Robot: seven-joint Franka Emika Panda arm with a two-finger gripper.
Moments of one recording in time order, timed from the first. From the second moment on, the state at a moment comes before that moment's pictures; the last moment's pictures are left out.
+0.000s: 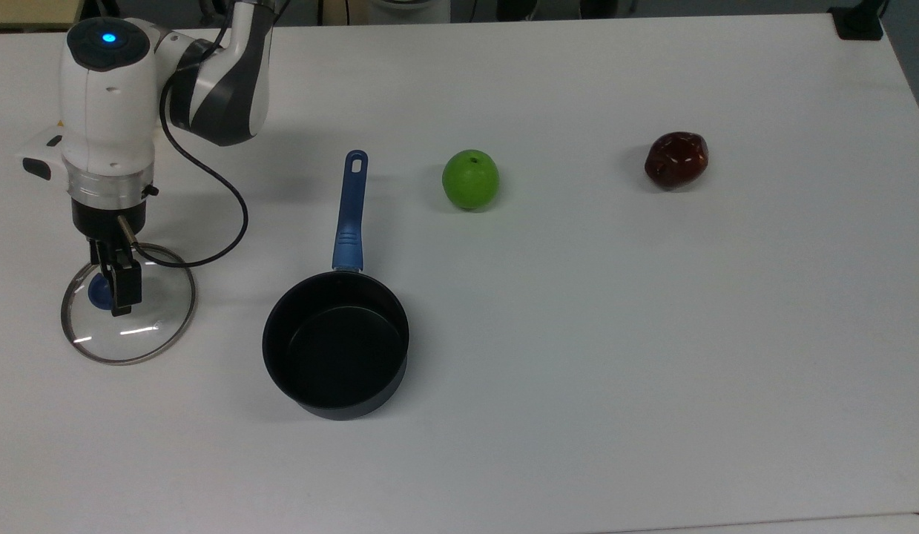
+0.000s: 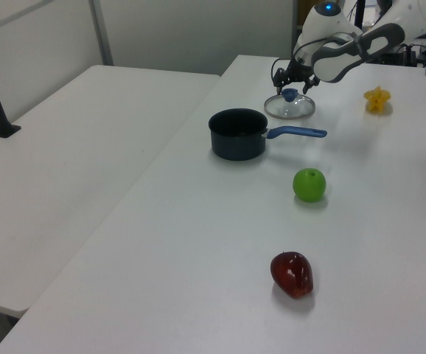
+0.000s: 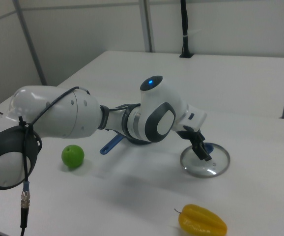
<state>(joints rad) -0.26 0.67 -0.08 -1.48 -0.25 2.61 0.83</state>
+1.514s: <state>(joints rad) -0.26 0.70 -0.08 -1.45 -0.28 2.61 0.83</state>
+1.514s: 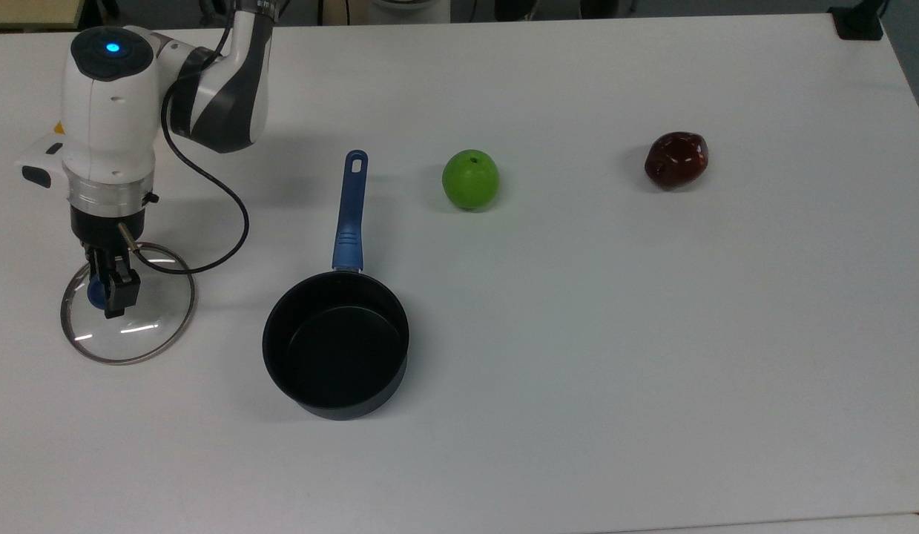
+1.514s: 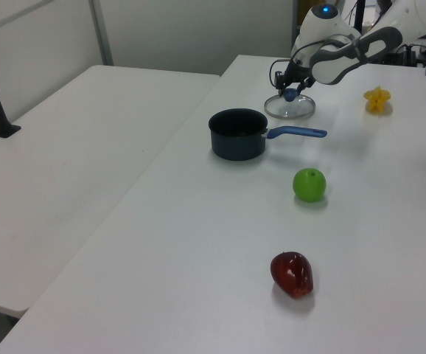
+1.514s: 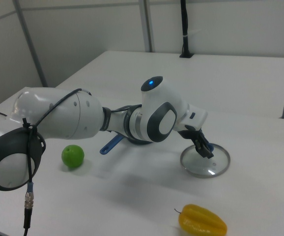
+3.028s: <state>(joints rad) -0.11 0.59 -0.07 -1.32 -0.28 2.35 0.85</state>
